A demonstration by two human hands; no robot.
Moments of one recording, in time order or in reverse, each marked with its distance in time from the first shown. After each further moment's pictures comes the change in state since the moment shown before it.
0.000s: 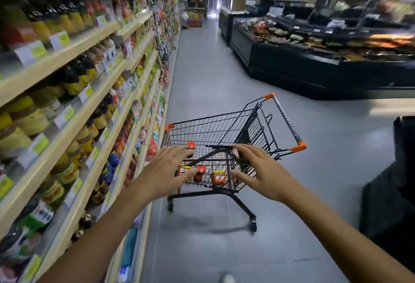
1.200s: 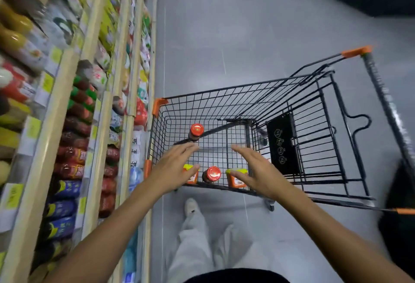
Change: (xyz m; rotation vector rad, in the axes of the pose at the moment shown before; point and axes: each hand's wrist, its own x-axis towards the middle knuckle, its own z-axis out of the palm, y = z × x) left_hand 0.405 -0.265 0.182 -0.219 -0.319 -0.090; right_hand 0.406 0.206 0.239 0.289 -0.378 0.224
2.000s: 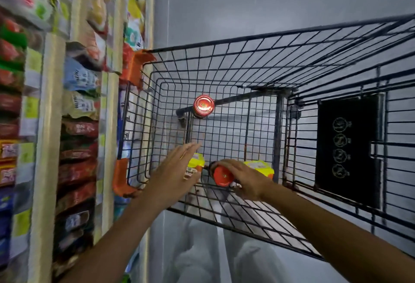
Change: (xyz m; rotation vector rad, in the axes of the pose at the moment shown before) left_hand 0.105 -0.102 0.154 -0.193 -0.125 -0.254; right_hand 0.169 0.172 0.217 0.032 -0.563 -0.140
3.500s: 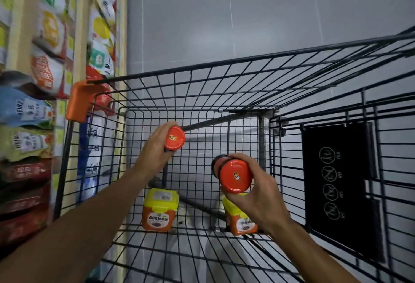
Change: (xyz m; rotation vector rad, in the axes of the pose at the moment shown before) left_hand 0.201 -0.047 0.020 -0.132 0.263 0.082; right_hand -0.027 0.002 -0.081 0.428 0.752 0.193
